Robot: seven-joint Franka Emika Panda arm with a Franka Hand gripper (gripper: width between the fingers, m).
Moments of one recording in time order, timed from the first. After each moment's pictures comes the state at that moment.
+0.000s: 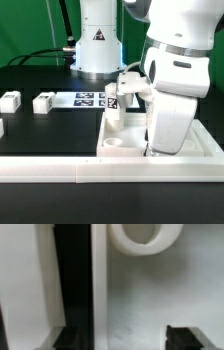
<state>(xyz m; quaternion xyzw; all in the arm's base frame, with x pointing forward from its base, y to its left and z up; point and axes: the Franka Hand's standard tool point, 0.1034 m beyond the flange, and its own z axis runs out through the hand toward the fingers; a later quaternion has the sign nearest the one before) 0.615 0.058 0.027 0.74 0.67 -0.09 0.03</state>
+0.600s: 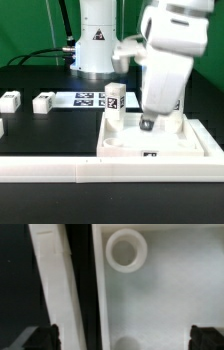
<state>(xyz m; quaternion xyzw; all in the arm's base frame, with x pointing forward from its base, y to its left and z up) 0.615 0.040 0.092 0.75 0.65 -0.08 0.06</state>
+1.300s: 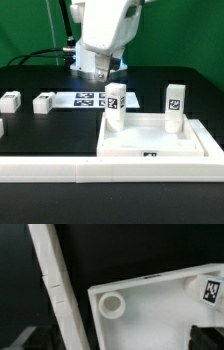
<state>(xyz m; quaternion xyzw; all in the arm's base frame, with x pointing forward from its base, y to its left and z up) 0.587 -0.008 0.136 0.80 0.60 -0.06 0.07</state>
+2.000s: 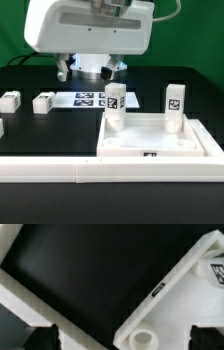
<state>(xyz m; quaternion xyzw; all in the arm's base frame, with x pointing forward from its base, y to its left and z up) 0.567 -0.041 0.122 0.95 0.29 -0.06 0.08</state>
